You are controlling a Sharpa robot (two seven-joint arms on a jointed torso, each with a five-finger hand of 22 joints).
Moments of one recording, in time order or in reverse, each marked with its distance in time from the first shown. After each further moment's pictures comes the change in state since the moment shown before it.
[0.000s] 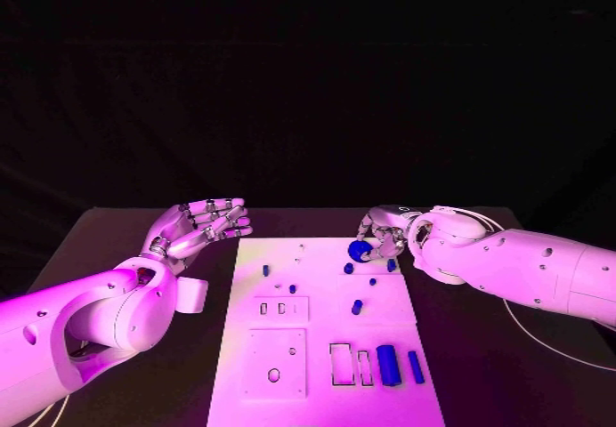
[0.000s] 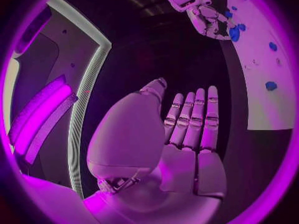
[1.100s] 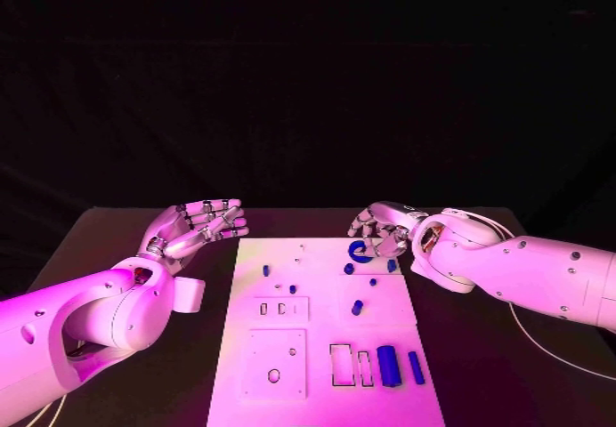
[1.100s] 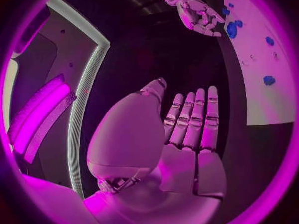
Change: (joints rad) left arm 0.001 -0.003 0.000 -0.015 0.000 0.003 -0.008; left_hand 0.000 0.000 0.000 0.000 0.000 0.000 0.000 0.000 0.000 0.000 0.000 -0.005 0.000 0.000 0.000 0.000 0.001 0.000 0.000 0.000 0.000 0.000; right arm 0.001 -0.086 0.014 0.160 0.108 -0.100 0.070; right_hand 0.039 -0.013 0.140 0.003 0.006 0.020 0.002 -0.012 0.004 -0.387 0.028 -0.867 -0.685 0.000 0.015 -0.007 0.000 0.000 -0.024 0.006 -0.031 -0.023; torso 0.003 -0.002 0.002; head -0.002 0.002
